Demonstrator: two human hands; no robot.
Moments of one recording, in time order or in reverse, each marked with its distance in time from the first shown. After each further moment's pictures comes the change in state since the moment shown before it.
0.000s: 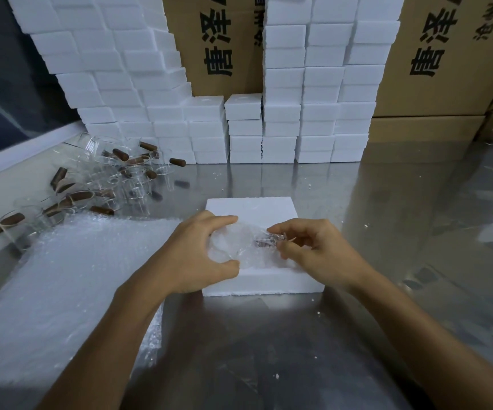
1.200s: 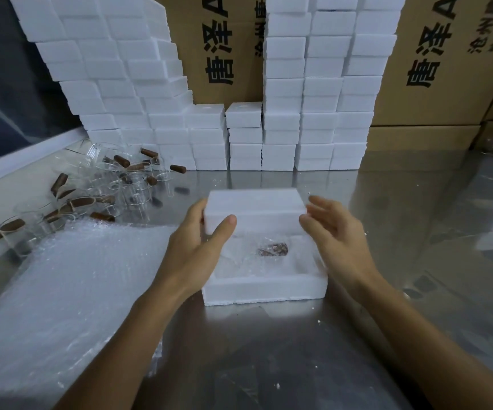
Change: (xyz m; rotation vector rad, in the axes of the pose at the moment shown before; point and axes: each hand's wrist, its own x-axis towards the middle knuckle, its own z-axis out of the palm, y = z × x) left_hand 0.006 0.004 0.015 -0.472 0.303 -0.134; right_hand 0.002 0.000 -0.007 0.277 0.385 0.060
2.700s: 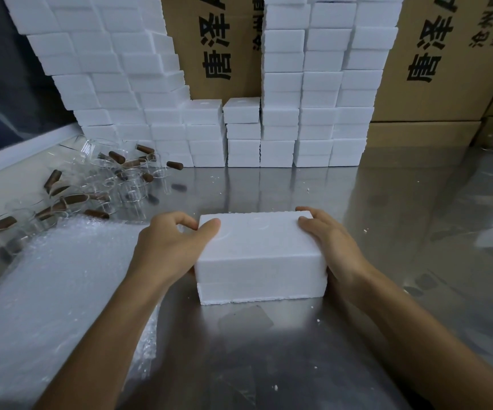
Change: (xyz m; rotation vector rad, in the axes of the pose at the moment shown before) left_hand 0.004 0.012 -0.018 0.237 0.186 -0.289; right_hand 0.004 0.007 0.004 0.153 -0.146 0.343
